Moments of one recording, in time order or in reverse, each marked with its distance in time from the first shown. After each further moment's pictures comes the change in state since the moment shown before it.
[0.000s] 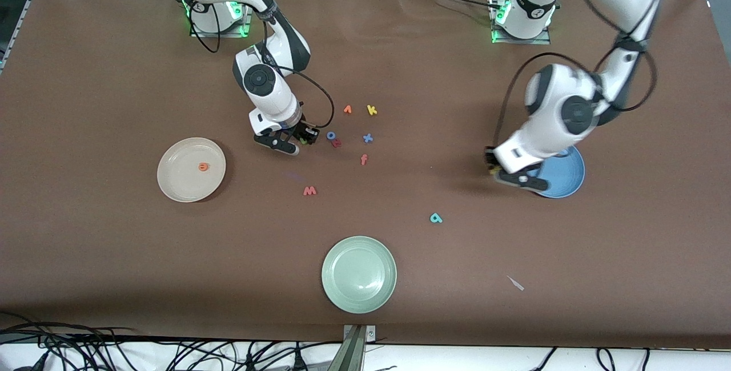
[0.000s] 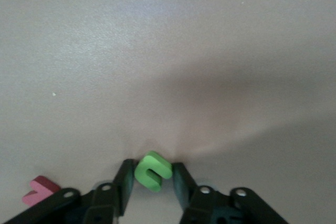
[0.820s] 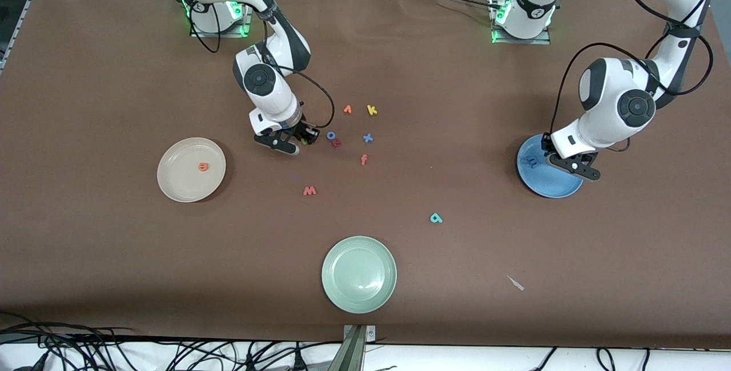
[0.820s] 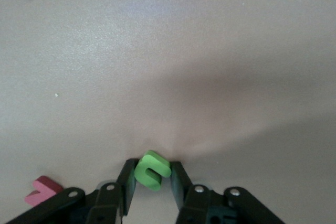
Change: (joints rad) left arm 0.163 -0.031 0.000 -0.124 0.174 0.049 0.172; right arm 0.000 -0.001 -0.001 0.011 0.000 -0.024 0.003
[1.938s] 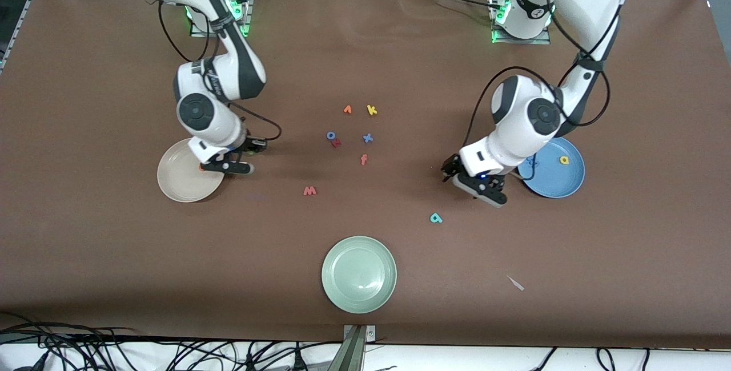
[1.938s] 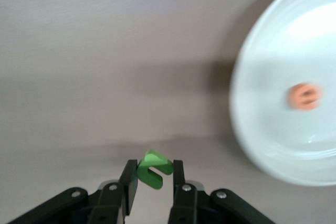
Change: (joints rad) left arm -0.402 0.254 -0.011 0.373 -0.313 0.188 -0.075; right arm -0.002 -0.073 -0.310 0.097 -0.008 -0.381 -0.595
